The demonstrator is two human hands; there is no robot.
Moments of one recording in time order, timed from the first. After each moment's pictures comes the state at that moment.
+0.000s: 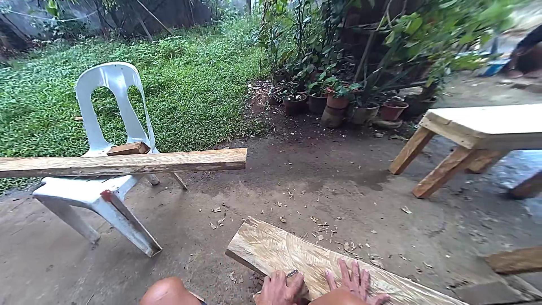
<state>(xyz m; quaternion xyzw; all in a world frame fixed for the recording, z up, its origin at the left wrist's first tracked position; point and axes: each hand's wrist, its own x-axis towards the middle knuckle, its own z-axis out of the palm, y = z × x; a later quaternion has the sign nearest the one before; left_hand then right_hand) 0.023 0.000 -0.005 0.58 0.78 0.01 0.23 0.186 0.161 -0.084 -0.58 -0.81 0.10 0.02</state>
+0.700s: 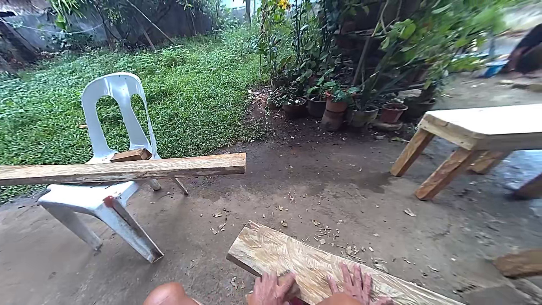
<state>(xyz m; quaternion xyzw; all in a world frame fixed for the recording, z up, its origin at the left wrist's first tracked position) 0.006 -0.007 -0.011 0.55 0.81 0.00 0.22 0.191 0.167 -0.097 -0.57 -0.82 0.10 0.05</state>
